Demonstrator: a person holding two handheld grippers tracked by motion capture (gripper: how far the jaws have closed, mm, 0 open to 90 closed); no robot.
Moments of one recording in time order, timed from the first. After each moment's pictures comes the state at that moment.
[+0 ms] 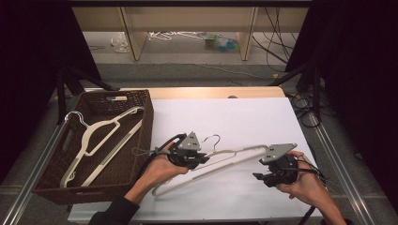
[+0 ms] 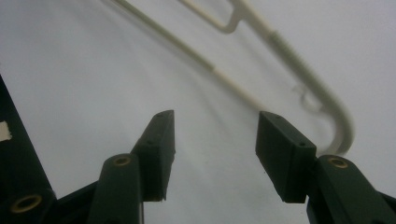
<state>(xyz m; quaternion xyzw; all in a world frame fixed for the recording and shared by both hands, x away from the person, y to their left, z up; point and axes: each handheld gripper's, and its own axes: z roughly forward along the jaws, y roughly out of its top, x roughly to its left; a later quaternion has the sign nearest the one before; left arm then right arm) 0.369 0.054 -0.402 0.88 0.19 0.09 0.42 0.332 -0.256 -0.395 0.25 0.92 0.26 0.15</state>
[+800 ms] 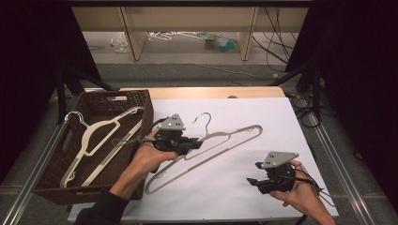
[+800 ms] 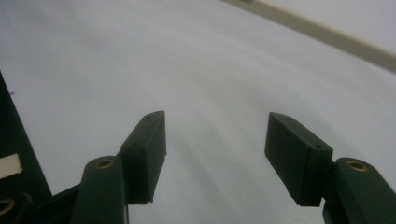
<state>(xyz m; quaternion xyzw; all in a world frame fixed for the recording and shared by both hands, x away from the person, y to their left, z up) 0.374 0.087 -0.344 0.83 0.25 0.06 0.50 0.320 -0.254 -0.420 0.27 0.89 0.33 0.15</state>
